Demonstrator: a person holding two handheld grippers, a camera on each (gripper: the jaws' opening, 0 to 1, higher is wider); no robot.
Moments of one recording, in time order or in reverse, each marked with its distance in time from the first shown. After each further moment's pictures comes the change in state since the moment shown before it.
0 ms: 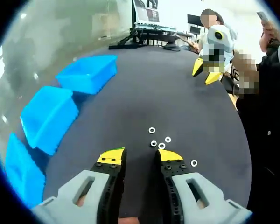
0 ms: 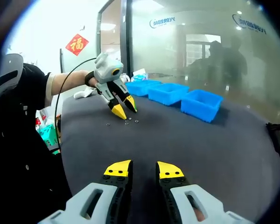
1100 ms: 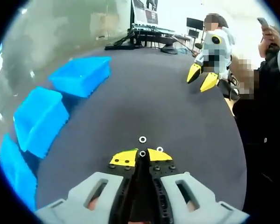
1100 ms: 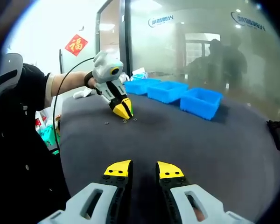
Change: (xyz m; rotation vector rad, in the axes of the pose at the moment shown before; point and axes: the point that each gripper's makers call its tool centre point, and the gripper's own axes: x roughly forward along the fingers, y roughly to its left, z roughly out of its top) left arm 0.006 -0.011 0.010 -0.029 -0.033 0.003; right arm 0.003 -0.005 -0.004 0.007 0.009 0.005
